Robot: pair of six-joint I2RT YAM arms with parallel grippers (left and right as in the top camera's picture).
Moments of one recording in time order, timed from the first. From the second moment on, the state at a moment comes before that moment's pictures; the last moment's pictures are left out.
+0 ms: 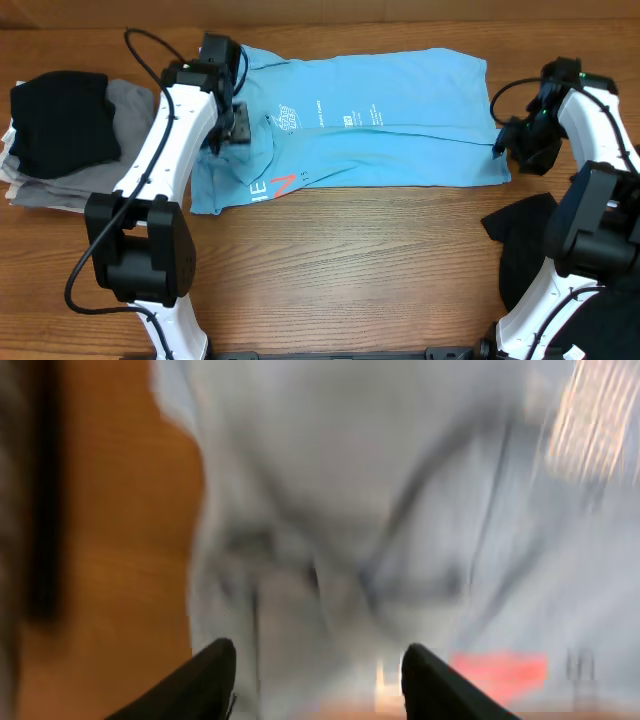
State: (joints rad) left arm -0.15 1.98 1.70 -1.16 -0.13 -0.32; right arm -0.25 2.08 1.64 -1.15 -0.06 0.27
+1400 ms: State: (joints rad) left arm -0.02 1.98 1.23 -1.16 -0.22 -0.47; right arm -0.40 2.07 1.40 -1.15 -0.01 0.32
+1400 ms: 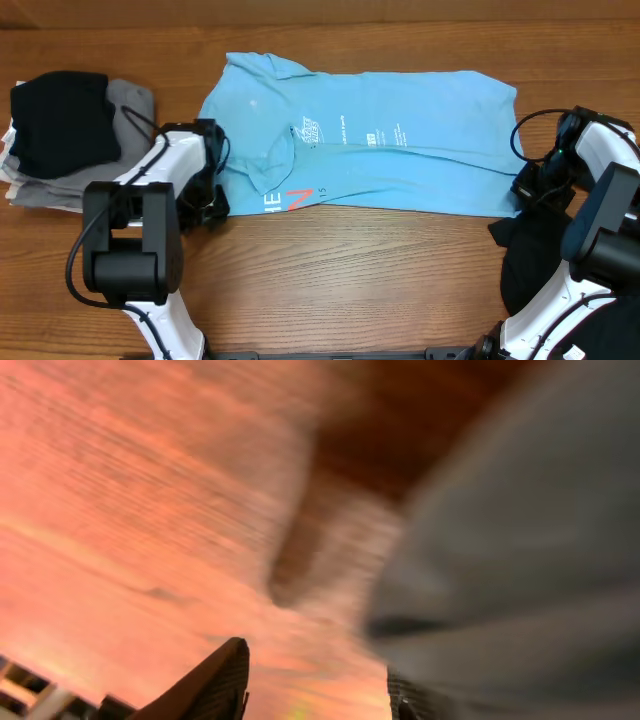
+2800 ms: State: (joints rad) left arm -0.01 1.85 1.11 -1.21 -0.13 -0.41; right arm -0.41 2.08 1.40 -1.30 0.04 0.33
